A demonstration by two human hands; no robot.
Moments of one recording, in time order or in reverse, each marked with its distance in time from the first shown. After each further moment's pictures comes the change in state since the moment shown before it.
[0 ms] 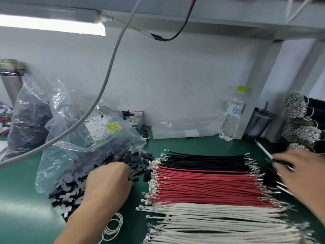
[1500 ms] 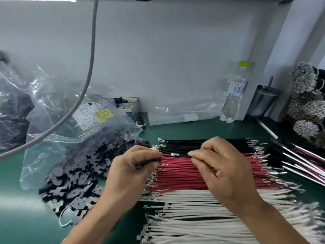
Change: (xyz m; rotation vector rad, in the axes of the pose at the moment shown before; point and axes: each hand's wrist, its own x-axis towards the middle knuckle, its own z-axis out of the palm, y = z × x) left_hand -0.017 0.040 0.008 -1.387 0.044 0.132; right_hand -0.055 -0.139 0.042 0.460 0.182 -0.512
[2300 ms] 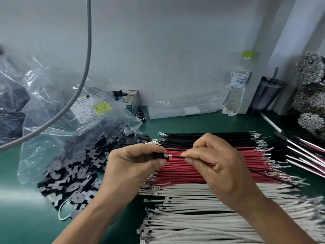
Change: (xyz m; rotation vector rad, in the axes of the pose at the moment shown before) left_hand -0.006 0.016 0.003 -0.388 -0.036 -0.113; right_hand 0.005 -0.010 0.000 0.269 -0.127 0.050
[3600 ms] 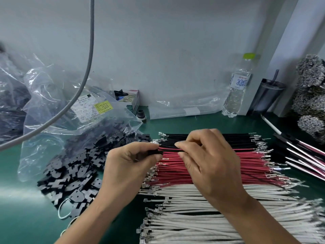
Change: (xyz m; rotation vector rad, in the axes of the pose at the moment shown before) left_hand 0.002 -0.007 -0.003 0.267 0.141 0.105; right_hand 0.005 -0.007 0.019 -0.370 0.134 -0.134
